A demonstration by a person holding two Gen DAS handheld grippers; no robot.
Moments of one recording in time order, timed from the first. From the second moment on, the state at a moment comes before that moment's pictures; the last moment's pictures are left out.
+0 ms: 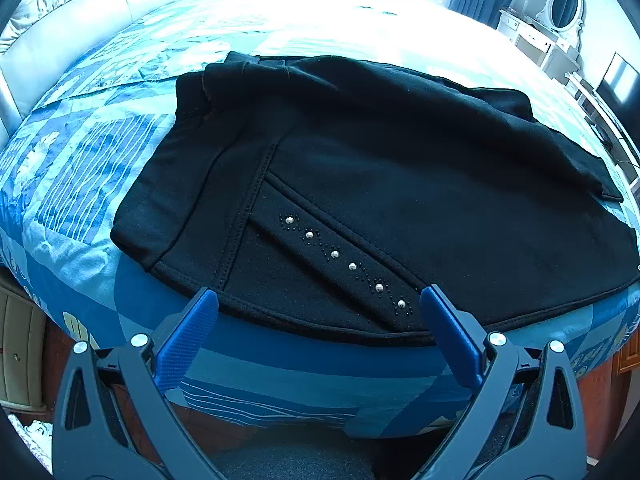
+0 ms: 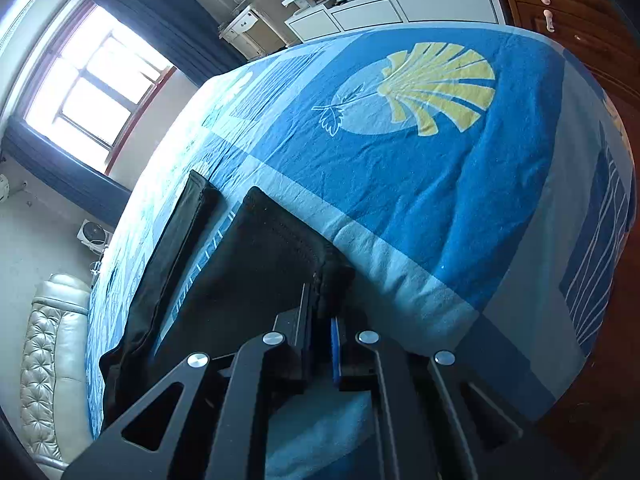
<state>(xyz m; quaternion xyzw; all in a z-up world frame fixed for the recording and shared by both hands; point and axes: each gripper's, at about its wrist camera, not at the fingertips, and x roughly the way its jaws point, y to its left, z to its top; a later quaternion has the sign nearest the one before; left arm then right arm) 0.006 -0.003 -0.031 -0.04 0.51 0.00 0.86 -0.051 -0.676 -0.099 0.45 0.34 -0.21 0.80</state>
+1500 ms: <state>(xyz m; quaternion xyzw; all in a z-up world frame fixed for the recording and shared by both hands) 0.297 0.156 -0.058 -0.22 0.59 -0.25 0.73 0.288 -0.287 -0.021 0.06 0.49 0.23 0.84</state>
